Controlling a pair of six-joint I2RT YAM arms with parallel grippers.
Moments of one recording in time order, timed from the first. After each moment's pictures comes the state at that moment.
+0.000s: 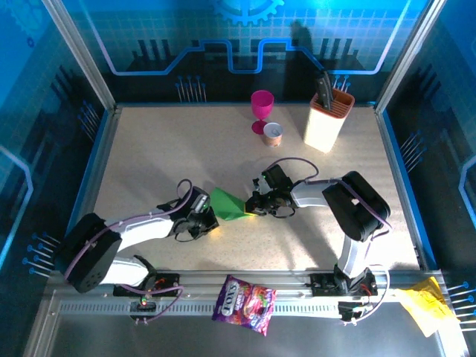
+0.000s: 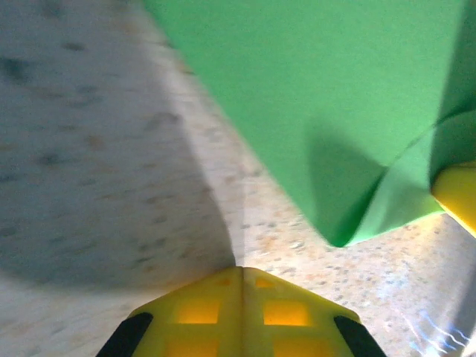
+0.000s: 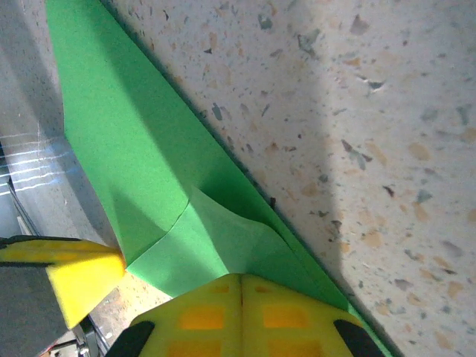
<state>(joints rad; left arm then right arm) -0.60 1.34 0.49 -0.22 0.21 -1.16 0.59 1.82 0.84 -0.05 -0.58 0.72</state>
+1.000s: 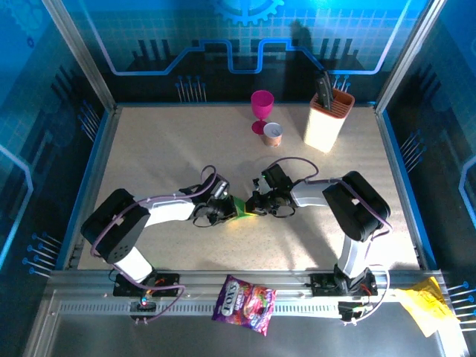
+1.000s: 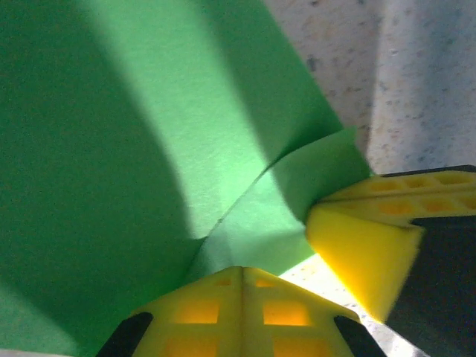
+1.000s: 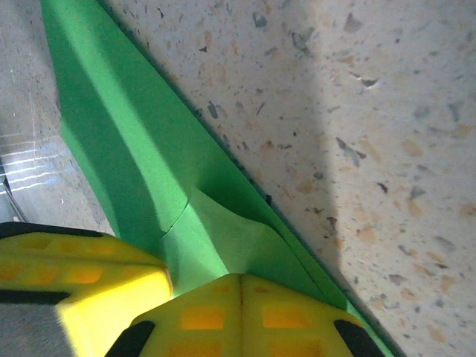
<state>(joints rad) -0.65 1.62 0.72 -0.15 0.28 -1.05 0.59 1.82 0.85 -0.08 -0.57 0.71</state>
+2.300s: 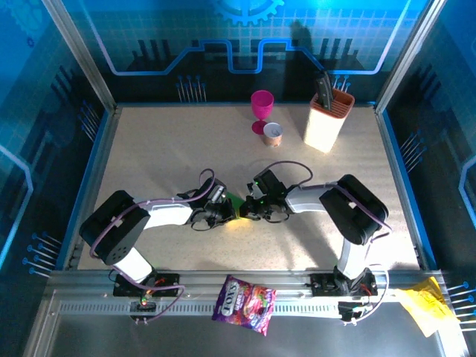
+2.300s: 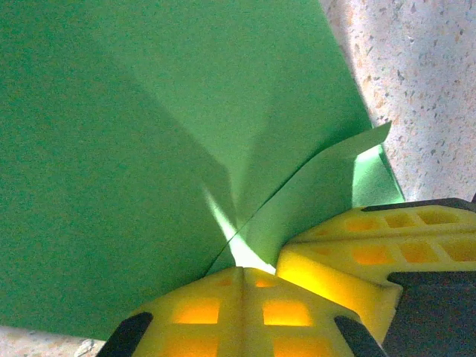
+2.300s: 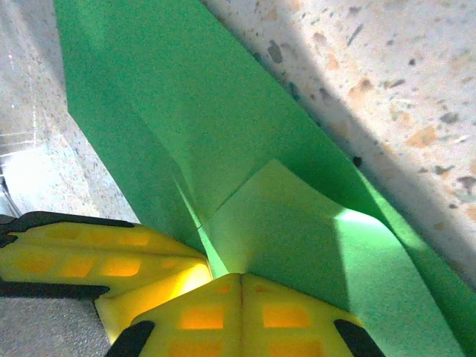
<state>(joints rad) -0.65 1.61 0.66 -0.06 0.28 -1.05 0.68 1.81 0.81 0.01 -0.51 0.82</state>
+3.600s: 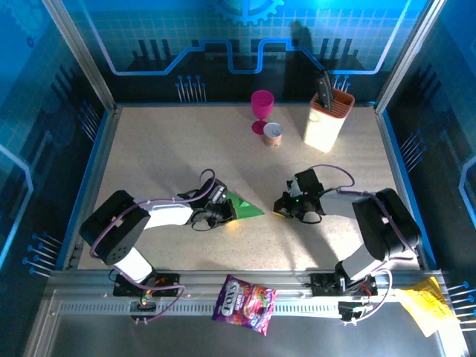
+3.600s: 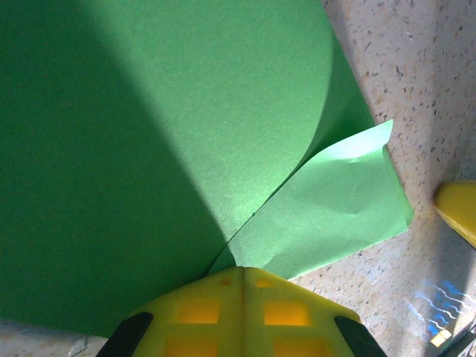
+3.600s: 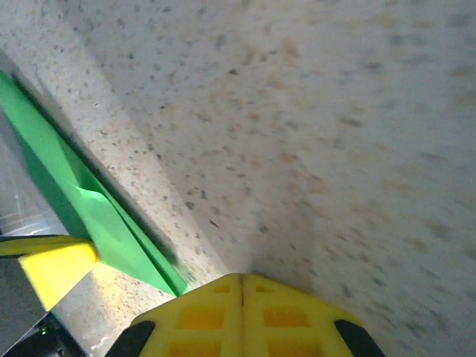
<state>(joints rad) -0.66 1.61 0.66 -0.06 0.28 -1.05 0.36 1.56 0.60 -0.13 -0.52 0.73</state>
